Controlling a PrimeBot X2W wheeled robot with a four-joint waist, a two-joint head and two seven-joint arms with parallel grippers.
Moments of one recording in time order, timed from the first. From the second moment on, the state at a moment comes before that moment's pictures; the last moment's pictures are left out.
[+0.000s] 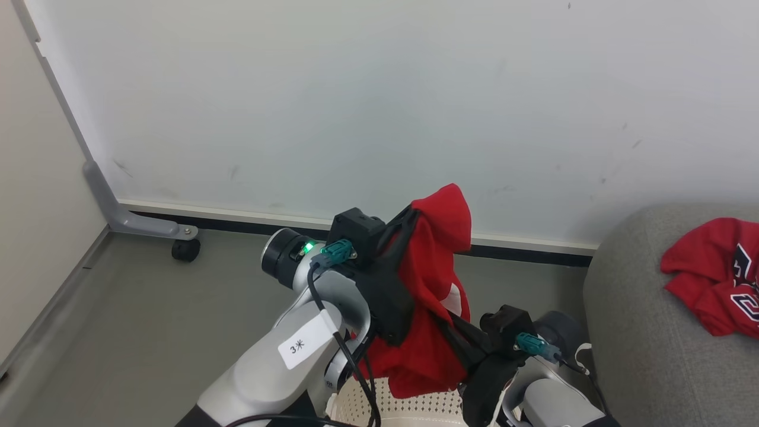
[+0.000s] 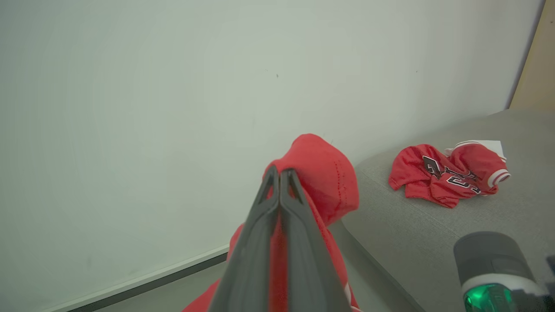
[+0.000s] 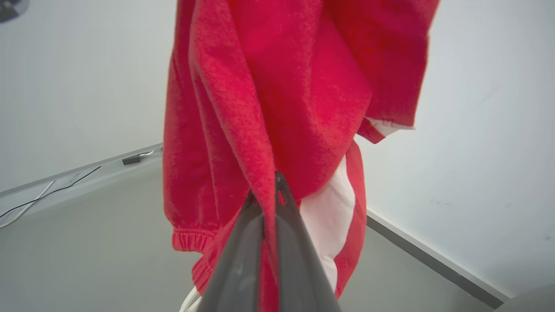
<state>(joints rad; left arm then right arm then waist) -0.74 0.04 -0.88 0.60 -0.66 0.07 -0.12 -0.51 -0.06 0.72 0.74 0.28 0.12 -0.25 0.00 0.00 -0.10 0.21</state>
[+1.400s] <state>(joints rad) -0.36 0.08 -0.95 0.48 -0.67 0.09 -0.24 -0.34 -0.48 0.42 0.22 0.32 -0.01 -0.25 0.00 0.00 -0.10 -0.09</state>
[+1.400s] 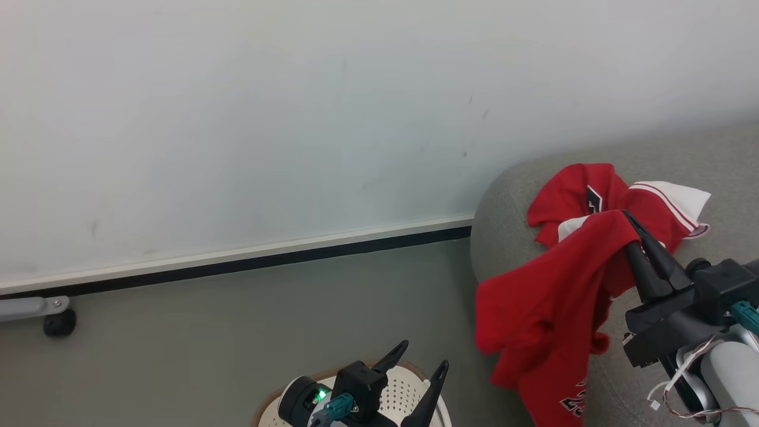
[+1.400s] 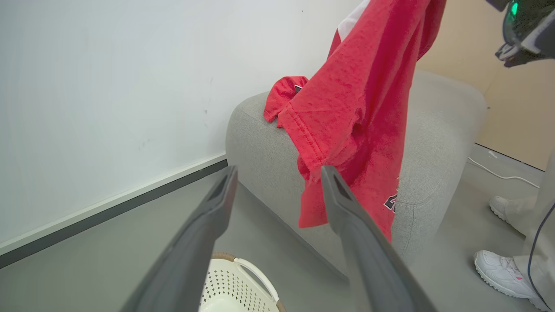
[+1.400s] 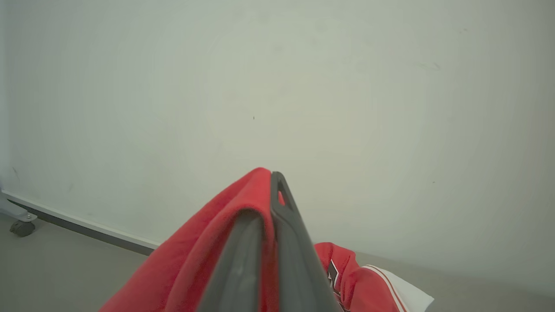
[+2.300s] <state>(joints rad) -0.42 0.09 -0.94 0.37 -0.58 0.09 -0.25 -0.80 -0.59 0.34 0.25 0.32 0.06 -0.09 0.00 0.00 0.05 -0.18</state>
